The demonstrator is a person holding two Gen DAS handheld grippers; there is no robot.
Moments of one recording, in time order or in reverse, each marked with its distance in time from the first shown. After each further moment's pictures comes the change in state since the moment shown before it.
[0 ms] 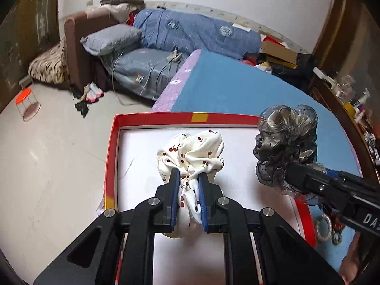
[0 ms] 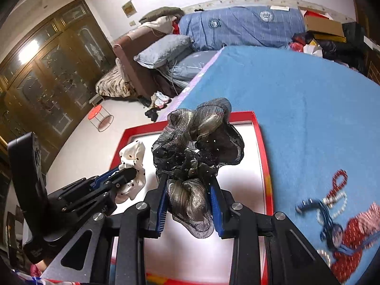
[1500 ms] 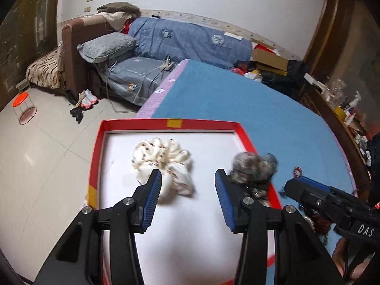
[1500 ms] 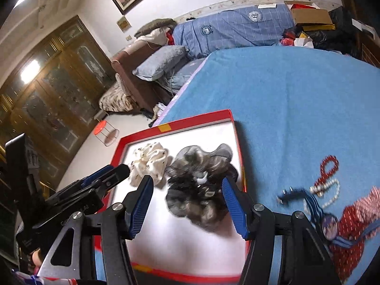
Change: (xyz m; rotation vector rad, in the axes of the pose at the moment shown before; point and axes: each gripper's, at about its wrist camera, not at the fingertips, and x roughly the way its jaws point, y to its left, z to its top) left arm -0.038 -0.039 -0.021 0.017 -0.076 -0.053; right arm -0.038 -0.045 -0.032 0.080 -0.090 0.075
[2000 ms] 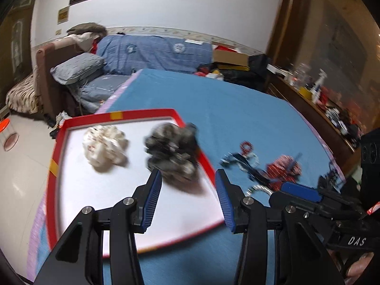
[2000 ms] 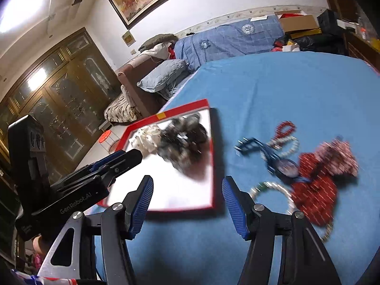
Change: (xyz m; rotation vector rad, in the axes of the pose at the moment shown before) left arm -0.045 -0.093 -0.073 0.158 -0.074 -0.128; right arm -0.090 -0.039 -0.083 -0.001 -0.102 0.003
